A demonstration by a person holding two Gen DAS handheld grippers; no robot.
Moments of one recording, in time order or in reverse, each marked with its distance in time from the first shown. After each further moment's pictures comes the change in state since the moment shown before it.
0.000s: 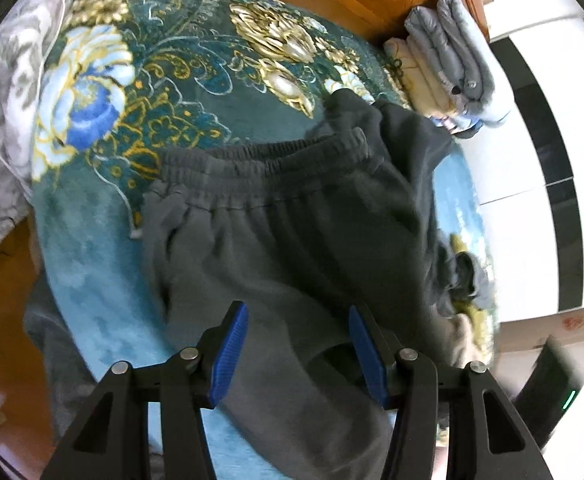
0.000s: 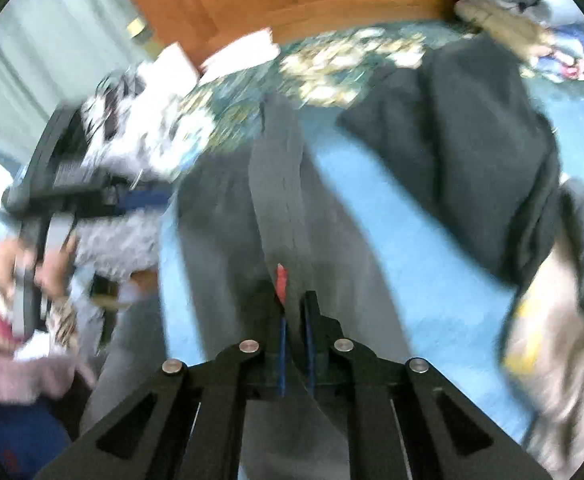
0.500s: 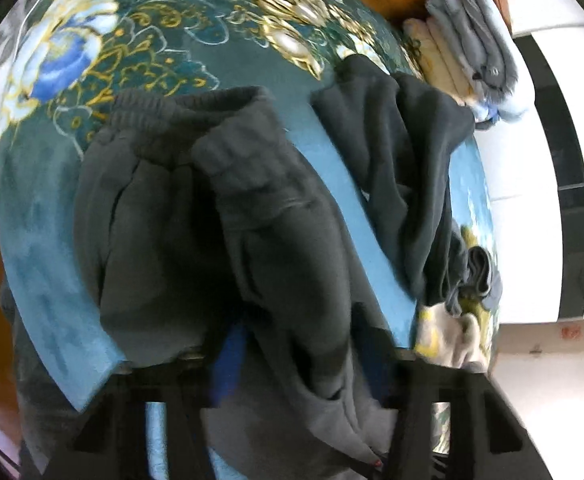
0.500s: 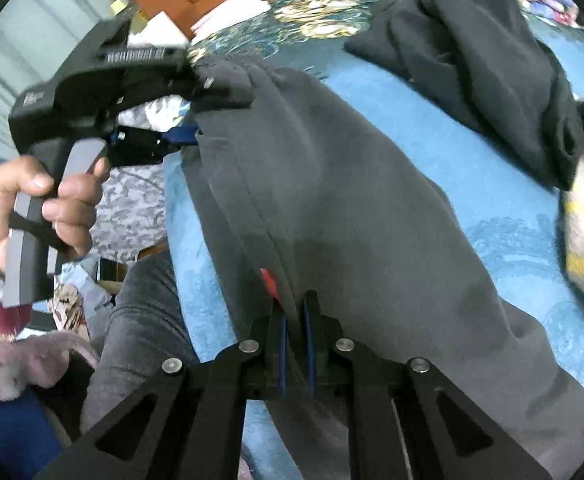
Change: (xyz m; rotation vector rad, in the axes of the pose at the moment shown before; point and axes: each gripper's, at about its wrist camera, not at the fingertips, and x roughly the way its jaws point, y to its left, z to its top) left arm 0.055 -0.009 -0.005 -0.066 0.066 0.031; right arm 0.032 0.016 -0.047 0.125 0.071 0.003
